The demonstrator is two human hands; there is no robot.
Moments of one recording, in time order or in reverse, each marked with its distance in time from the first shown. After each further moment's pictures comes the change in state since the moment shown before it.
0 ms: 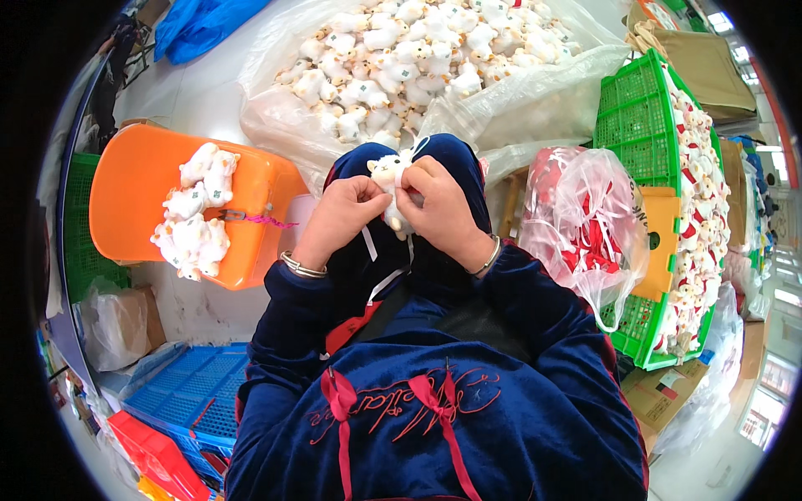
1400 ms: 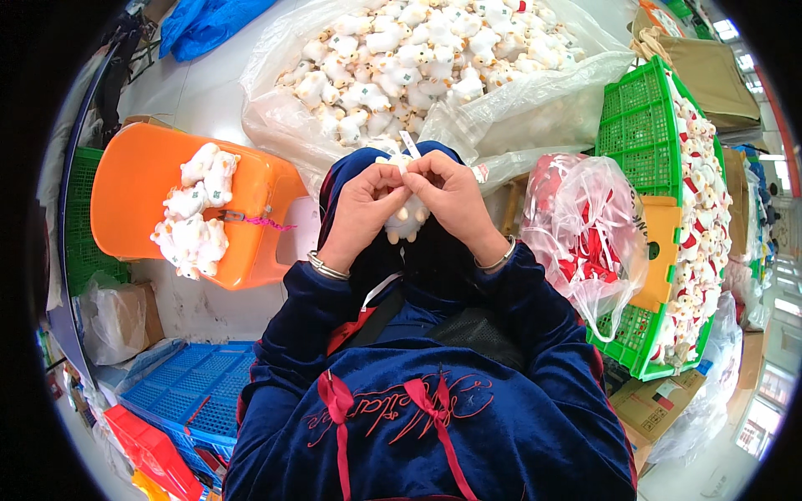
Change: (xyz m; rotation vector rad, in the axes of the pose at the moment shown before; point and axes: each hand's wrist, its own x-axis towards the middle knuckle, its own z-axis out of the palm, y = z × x) left_hand 0.021 -0.012 0.047 -0.489 0.130 0.170; right_hand 0.012 0.017 -0.022 0.529 -0.066 0.332
